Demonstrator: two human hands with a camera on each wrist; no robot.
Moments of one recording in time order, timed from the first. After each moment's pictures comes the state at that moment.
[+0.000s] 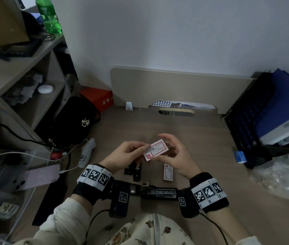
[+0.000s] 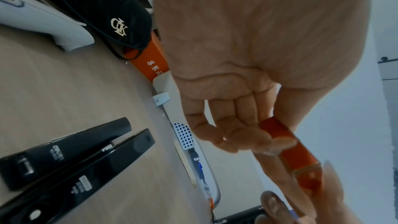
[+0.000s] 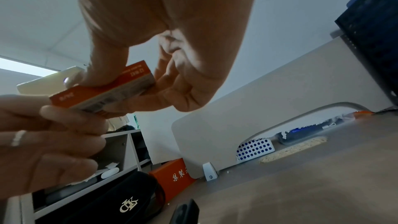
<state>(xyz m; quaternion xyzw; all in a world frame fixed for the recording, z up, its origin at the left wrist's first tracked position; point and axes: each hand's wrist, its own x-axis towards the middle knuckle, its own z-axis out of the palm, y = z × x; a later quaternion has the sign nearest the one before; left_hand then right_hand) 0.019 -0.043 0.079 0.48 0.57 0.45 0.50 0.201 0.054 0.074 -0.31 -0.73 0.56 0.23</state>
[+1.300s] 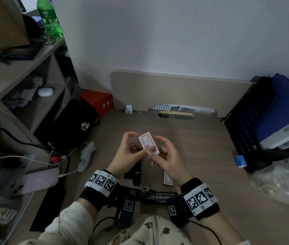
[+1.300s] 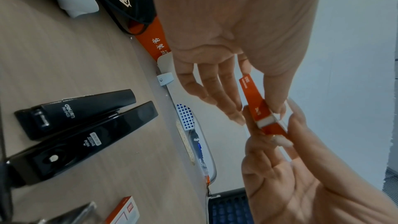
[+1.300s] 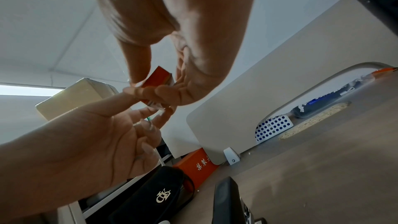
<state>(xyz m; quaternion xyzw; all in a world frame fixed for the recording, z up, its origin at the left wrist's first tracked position) 0.029 -0.031 0.065 0.33 0.58 0.61 0.43 0.176 0.038 0.069 -0.29 -0.63 0.67 0.27</state>
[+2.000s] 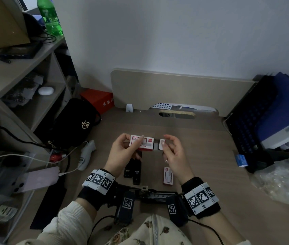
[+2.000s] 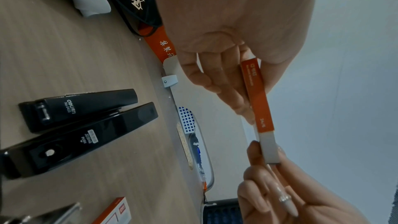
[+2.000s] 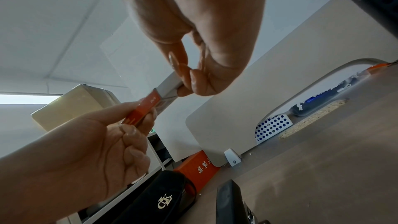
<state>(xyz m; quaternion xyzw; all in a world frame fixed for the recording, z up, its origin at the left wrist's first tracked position) 0.024 -0.030 0.067 0.26 0.60 0.64 0.40 0.178 0.049 0.061 -0.39 -0.60 0.62 0.32</state>
